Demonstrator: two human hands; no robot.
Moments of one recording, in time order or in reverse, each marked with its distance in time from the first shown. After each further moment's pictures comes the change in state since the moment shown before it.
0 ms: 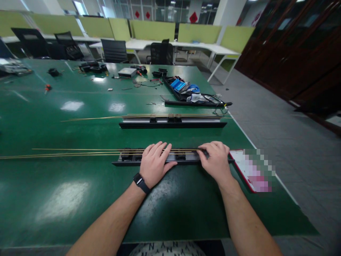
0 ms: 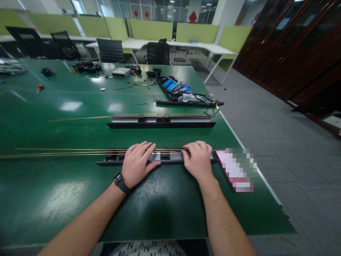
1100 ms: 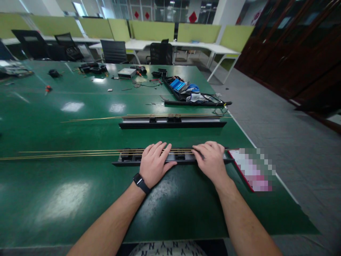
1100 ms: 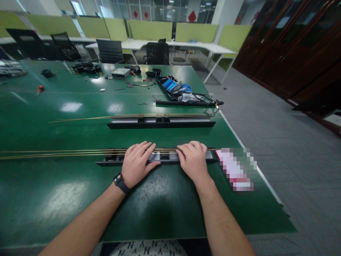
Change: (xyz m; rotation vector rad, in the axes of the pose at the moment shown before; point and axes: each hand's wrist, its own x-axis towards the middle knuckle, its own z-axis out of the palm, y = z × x) left_hand 0.000 0.000 -0.001 -0.004 -0.002 -0.003; right_hand 0.001 -0.009 0.002 0.010 -0.010 -0.058
